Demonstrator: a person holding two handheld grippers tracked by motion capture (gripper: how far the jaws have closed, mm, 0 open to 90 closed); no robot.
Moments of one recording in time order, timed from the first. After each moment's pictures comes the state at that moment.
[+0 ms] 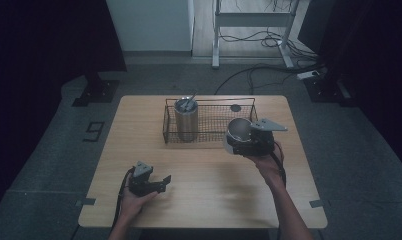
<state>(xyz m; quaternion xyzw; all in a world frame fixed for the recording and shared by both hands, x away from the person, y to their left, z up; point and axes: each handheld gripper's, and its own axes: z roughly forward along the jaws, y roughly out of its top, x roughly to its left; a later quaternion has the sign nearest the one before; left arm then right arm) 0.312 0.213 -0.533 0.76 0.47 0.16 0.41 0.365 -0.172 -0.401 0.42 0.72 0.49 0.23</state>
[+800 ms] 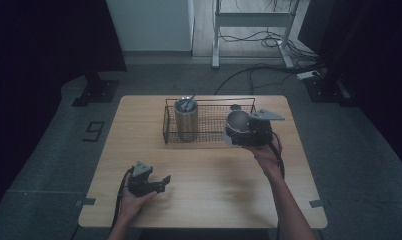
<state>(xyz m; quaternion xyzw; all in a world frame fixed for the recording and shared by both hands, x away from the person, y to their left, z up) 0.311 0.215 -0.532 0.76 0.47 0.16 0.41 0.391 -0.170 -0.392 0.43 0.72 0.49 0.23</state>
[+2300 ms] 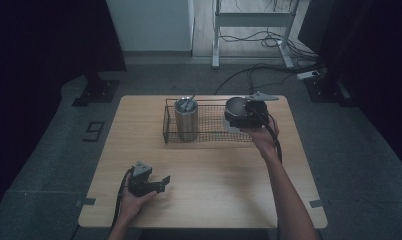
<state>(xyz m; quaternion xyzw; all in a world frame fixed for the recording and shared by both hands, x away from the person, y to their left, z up) 0.312 0.215 -0.534 0.76 0.48 0.16 0.40 0.444 -0.166 -0.381 0.45 0.73 0.46 0.23</state>
